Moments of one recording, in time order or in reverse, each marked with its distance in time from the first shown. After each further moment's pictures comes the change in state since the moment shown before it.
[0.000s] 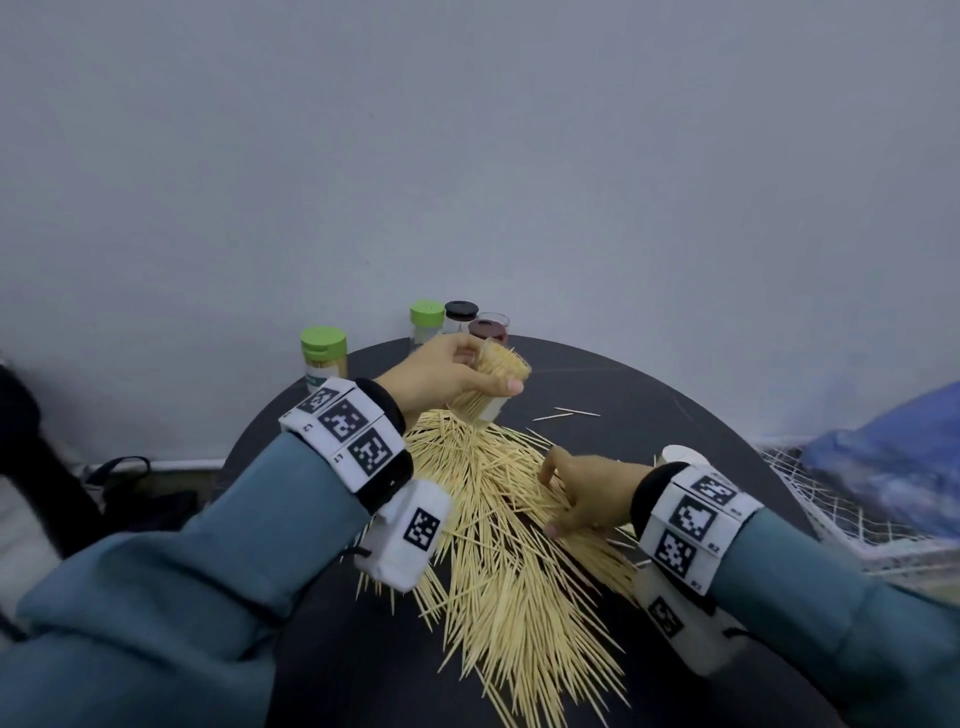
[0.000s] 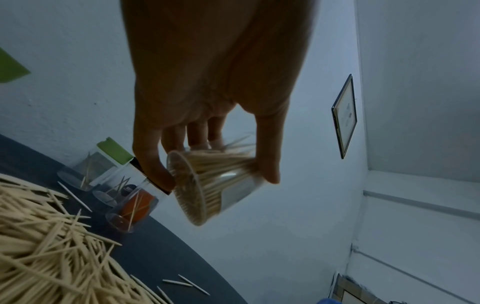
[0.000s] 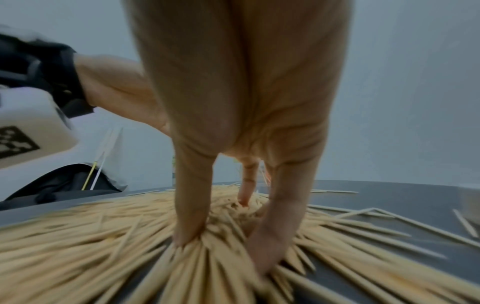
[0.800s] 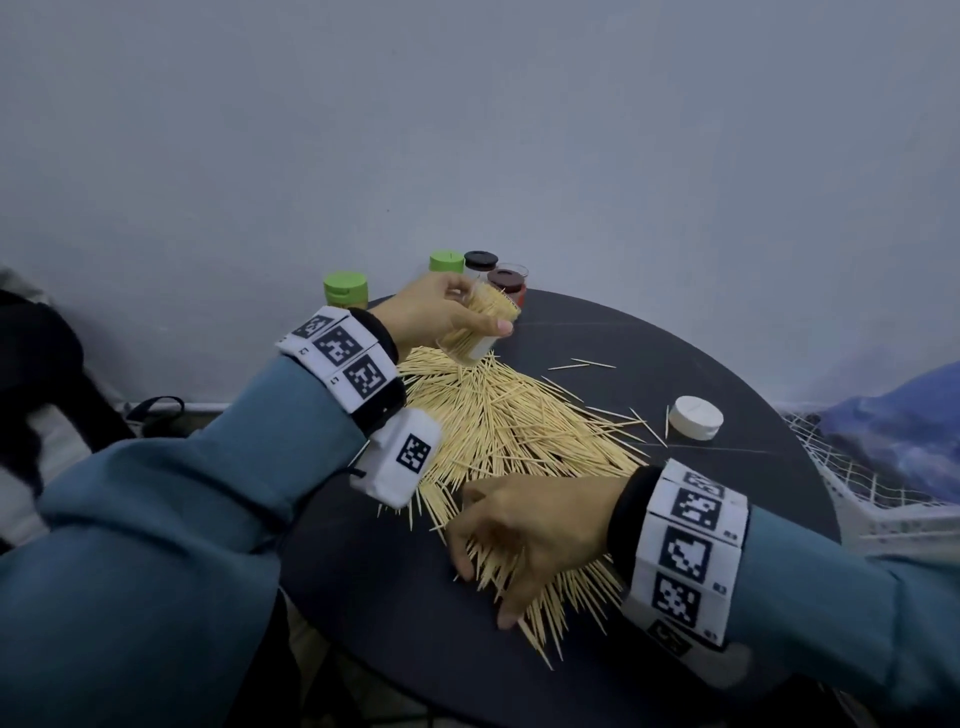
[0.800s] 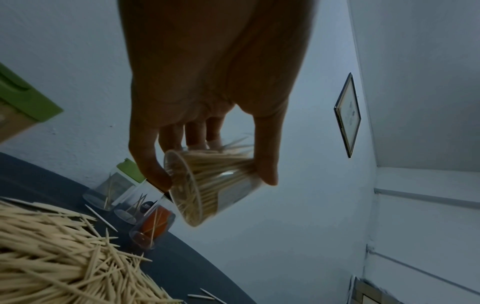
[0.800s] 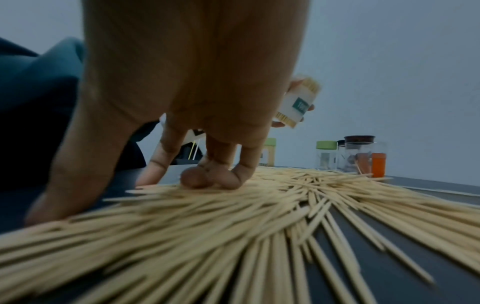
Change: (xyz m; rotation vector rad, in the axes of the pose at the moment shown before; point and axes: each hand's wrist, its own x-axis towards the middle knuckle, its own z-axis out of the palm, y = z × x) left_hand -0.015 0.002 -0.015 0.071 0.078 -0.048; right_hand -0.044 -0.059 0.034 -0.086 -0.143 -0.765
